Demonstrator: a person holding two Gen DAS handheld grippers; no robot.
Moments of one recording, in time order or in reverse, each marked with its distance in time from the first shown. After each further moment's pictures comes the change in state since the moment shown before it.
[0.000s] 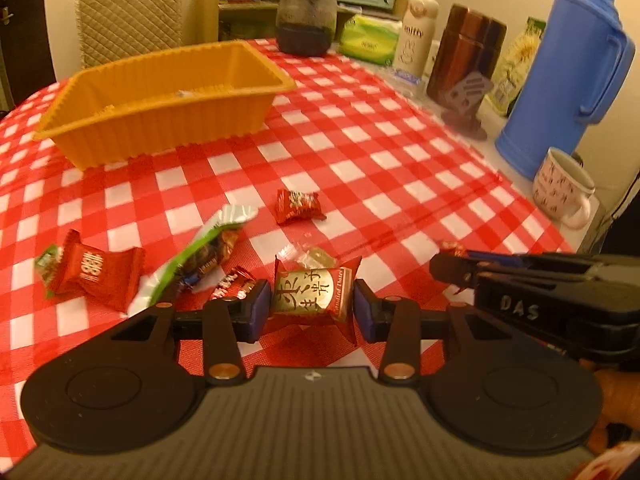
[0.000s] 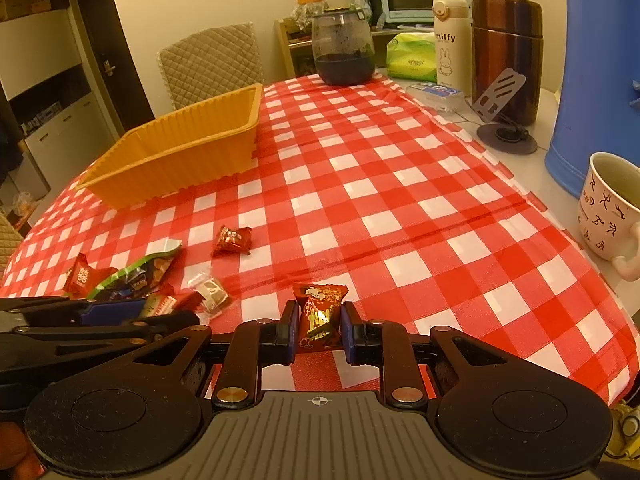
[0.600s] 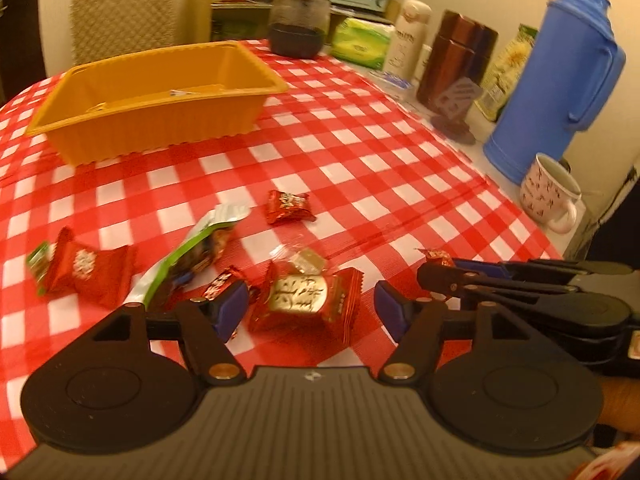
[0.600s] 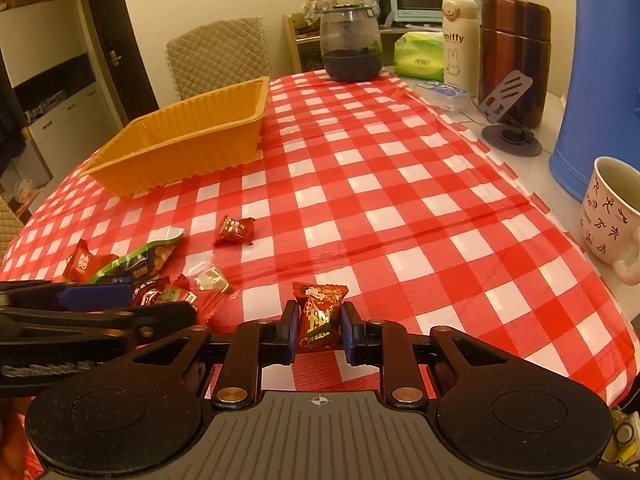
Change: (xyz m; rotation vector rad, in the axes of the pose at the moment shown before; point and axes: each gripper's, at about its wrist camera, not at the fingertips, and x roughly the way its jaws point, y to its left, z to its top) left arm 0.006 0.002 0.001 0.003 0.015 -0.051; right arm 0.001 0.001 -0.004 -0.030 0.013 -0.003
